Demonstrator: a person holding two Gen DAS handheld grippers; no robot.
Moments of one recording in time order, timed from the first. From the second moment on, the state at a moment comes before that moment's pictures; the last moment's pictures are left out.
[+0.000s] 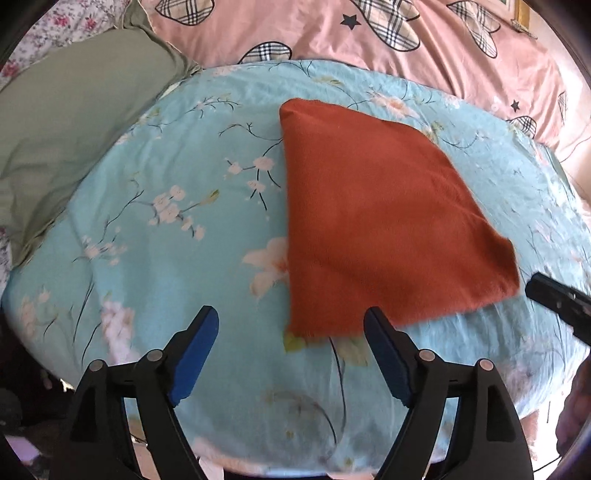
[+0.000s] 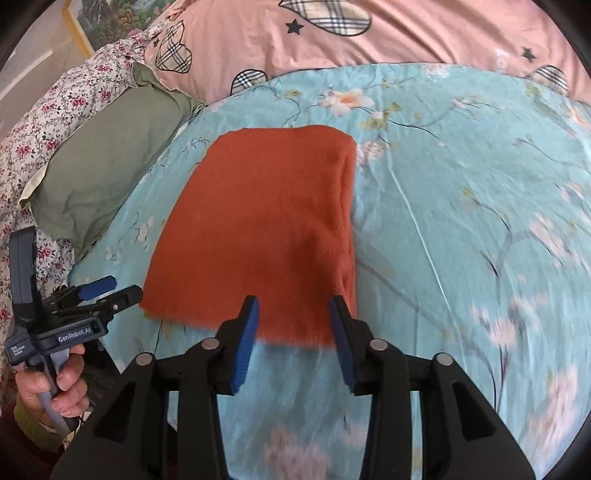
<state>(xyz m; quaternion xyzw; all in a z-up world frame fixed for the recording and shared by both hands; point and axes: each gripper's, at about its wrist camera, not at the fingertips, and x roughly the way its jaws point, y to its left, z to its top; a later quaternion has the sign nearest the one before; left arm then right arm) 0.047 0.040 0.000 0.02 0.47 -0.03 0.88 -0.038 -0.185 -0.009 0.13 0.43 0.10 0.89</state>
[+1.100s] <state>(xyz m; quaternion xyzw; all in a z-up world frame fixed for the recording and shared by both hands) 0.050 0.018 0.017 0.09 0.46 -0.01 0.88 -0.040 -0.158 0.001 0.05 0.45 0.12 0.88</state>
